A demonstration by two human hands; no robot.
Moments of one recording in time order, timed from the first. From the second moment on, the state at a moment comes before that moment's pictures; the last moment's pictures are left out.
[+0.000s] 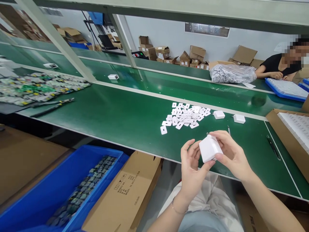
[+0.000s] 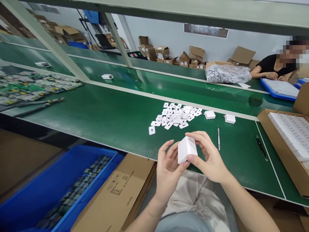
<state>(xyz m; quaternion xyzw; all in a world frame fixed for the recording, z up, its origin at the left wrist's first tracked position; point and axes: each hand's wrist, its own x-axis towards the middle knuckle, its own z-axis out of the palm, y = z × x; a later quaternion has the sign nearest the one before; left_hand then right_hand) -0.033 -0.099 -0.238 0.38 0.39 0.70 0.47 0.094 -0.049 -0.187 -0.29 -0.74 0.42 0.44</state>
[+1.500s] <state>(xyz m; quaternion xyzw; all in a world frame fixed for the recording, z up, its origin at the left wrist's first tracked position) -0.032 -0.036 -0.232 0.39 0.42 0.67 0.47 0.122 -0.062 -0.221 -0.37 -0.75 0.39 0.39</state>
